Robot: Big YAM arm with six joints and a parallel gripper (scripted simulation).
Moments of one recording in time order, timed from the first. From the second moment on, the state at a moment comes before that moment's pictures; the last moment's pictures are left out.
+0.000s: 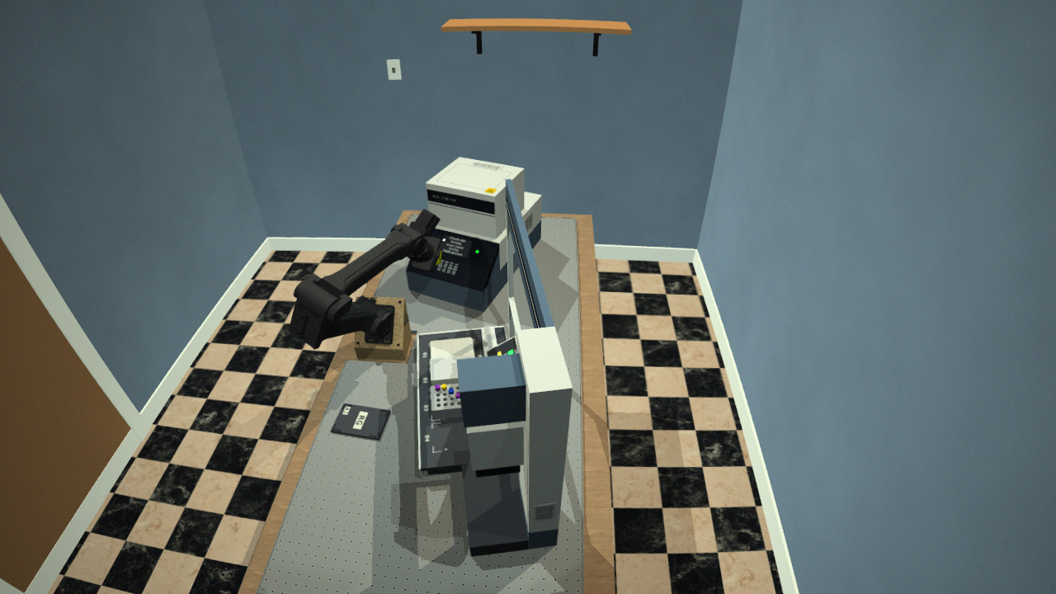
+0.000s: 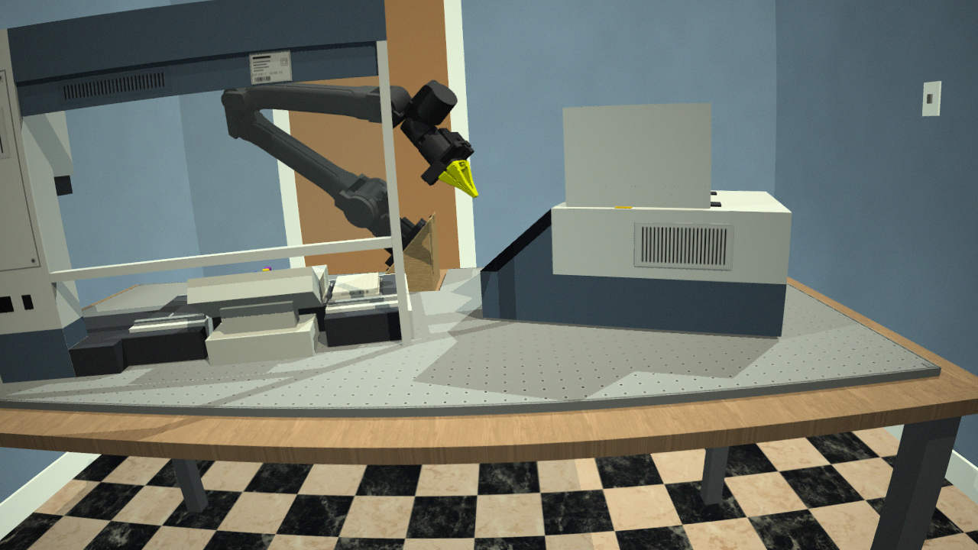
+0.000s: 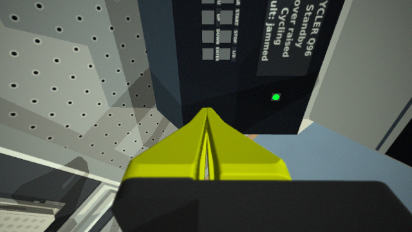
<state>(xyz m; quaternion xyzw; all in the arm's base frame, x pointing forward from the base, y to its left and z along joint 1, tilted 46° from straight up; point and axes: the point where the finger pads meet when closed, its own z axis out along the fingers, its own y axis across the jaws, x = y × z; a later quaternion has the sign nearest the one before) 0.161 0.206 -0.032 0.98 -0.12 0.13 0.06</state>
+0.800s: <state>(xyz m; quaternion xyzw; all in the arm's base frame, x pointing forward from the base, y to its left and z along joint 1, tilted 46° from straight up) 0.161 0.206 -0.032 0.98 -0.12 0.13 0.06</state>
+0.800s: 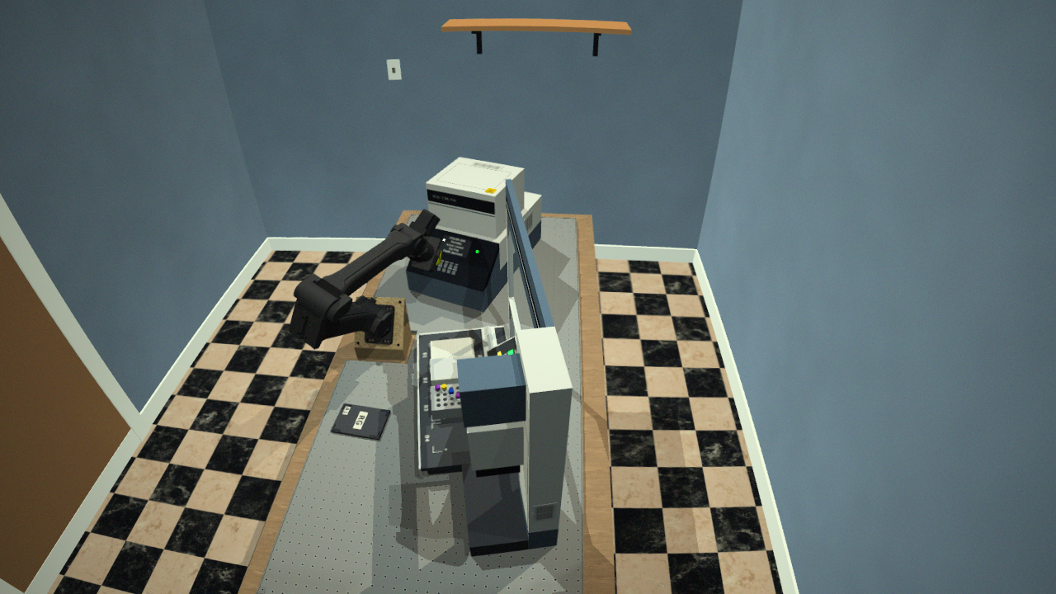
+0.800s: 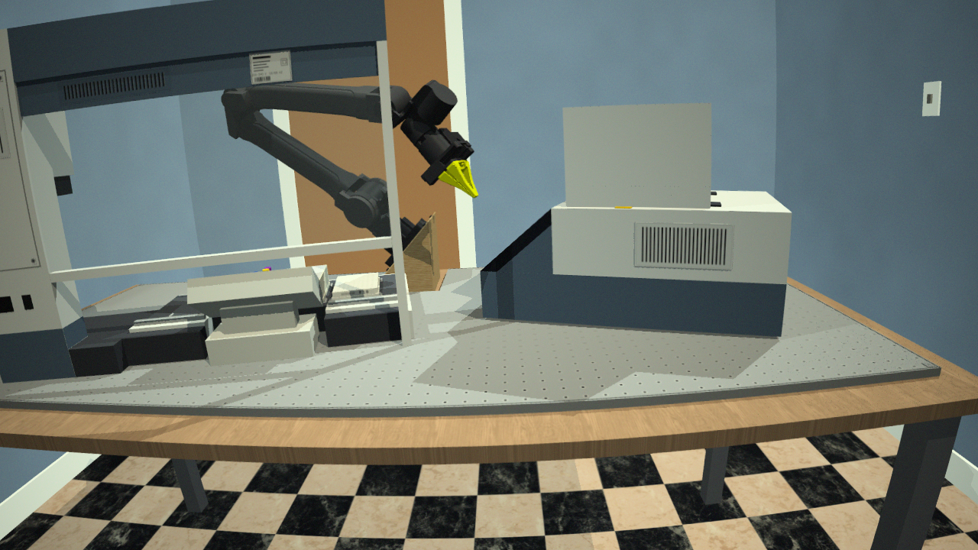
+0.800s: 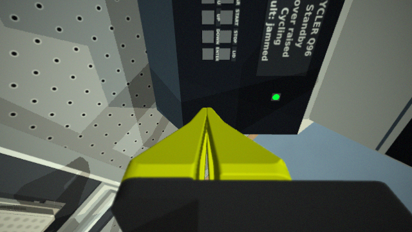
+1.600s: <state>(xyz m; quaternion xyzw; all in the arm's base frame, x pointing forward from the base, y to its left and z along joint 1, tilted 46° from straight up) 0.161 0.206 -0.032 0.98 -0.12 0.13 0.06</state>
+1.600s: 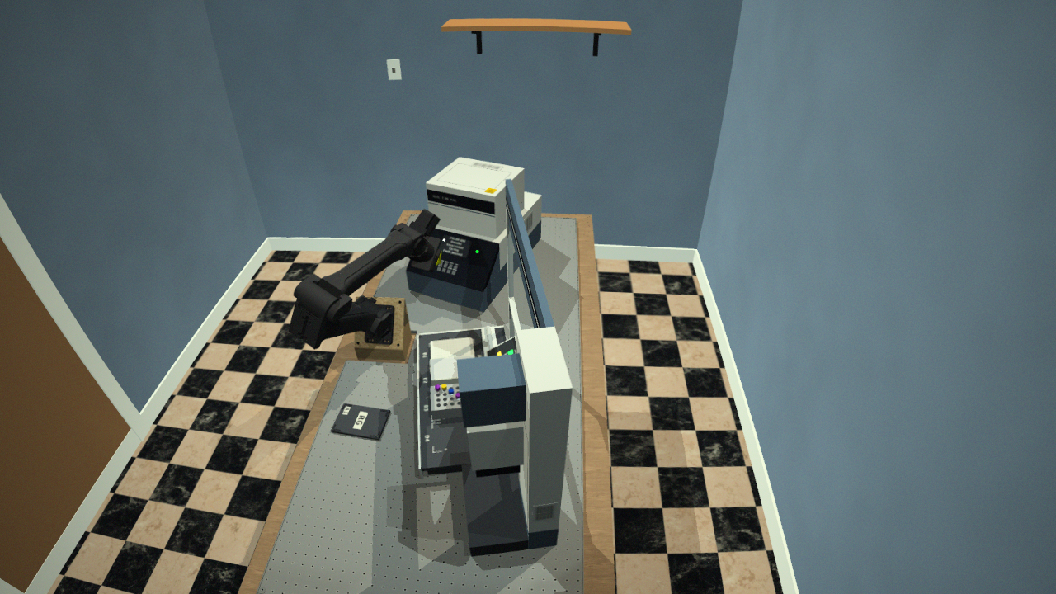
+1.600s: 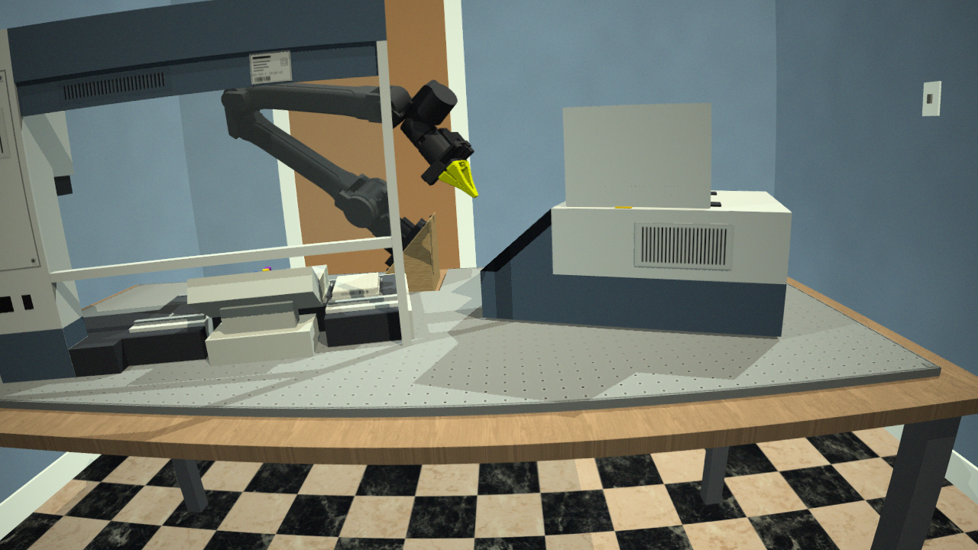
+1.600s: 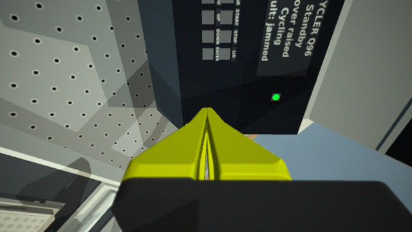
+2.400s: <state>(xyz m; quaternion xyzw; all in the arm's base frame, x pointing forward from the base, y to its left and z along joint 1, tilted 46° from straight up) 0.122 0.207 -0.045 0.98 -0.11 0.12 0.06</state>
